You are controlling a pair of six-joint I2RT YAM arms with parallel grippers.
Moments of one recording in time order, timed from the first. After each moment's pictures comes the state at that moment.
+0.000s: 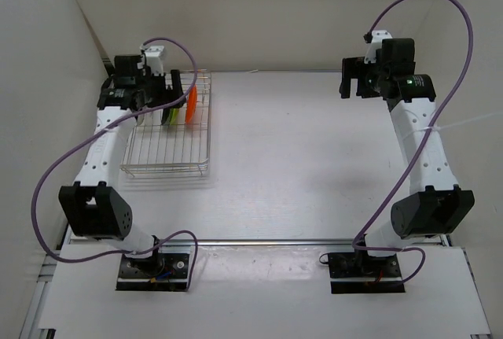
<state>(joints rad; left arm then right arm) -0.01 1.51 1.53 -0.65 0.25 0.01 0.08 1.53 1.74 -0.83 -0.09 -0.04</state>
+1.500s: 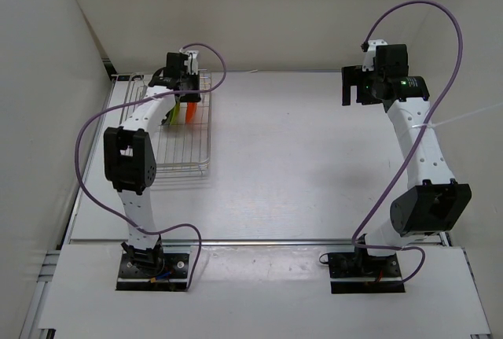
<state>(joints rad) -0.18 2.01 1.75 -0.49 0.04 -0.07 0.09 1.55 1.67 -0.85 0.01 -0.06</state>
